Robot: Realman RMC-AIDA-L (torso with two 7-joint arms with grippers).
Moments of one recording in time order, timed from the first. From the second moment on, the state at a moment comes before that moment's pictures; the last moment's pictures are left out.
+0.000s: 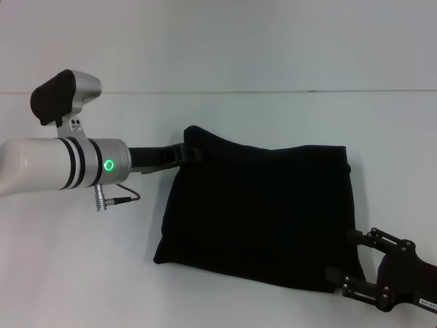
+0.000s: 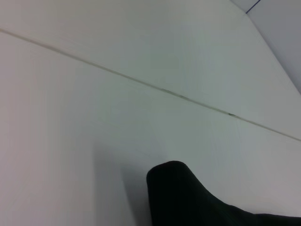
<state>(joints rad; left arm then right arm) -0.80 -2.11 0.82 0.42 2.09 0.85 -2.26 0.35 2.09 -0.47 -0.36 -2.01 -1.50 0.77</state>
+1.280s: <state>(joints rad) -0.62 -2.10 0.61 0.41 1.88 0.94 -2.11 0.37 2.09 -0.29 -0.36 -2.00 -1.49 0.79</state>
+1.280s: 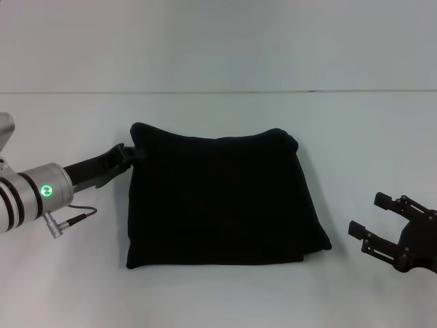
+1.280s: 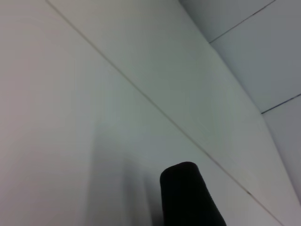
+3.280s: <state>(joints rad) -0.30 -2.11 0.50 0.51 1.98 1.56 -1.00 0.34 2.09 -0.29 -0.24 -2.02 -1.42 0.56</state>
